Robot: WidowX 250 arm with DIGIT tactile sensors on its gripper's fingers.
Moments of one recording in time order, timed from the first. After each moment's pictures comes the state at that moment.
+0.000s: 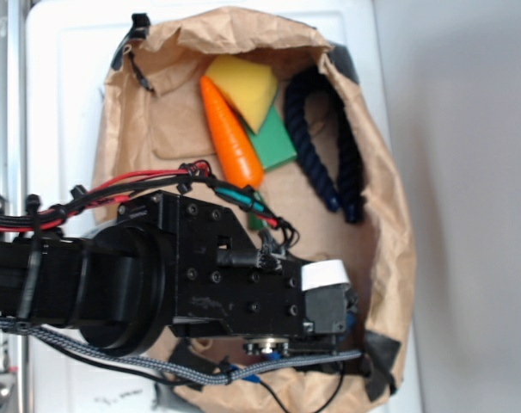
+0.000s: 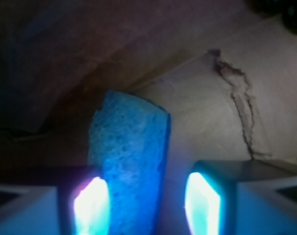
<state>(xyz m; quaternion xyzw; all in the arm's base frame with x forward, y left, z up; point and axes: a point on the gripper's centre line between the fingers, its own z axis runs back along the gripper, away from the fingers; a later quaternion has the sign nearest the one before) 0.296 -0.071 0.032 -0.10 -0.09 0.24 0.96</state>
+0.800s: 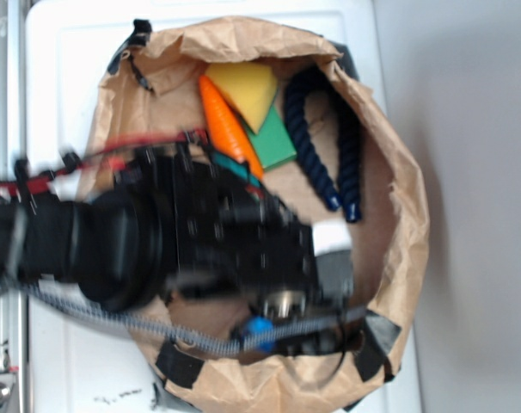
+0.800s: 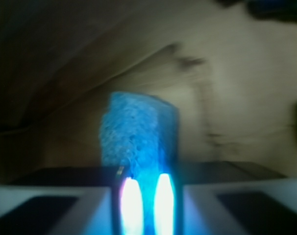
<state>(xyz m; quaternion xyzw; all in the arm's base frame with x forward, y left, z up) 0.291 -0.042 0.049 -0.11 -0.05 0.28 0.95</state>
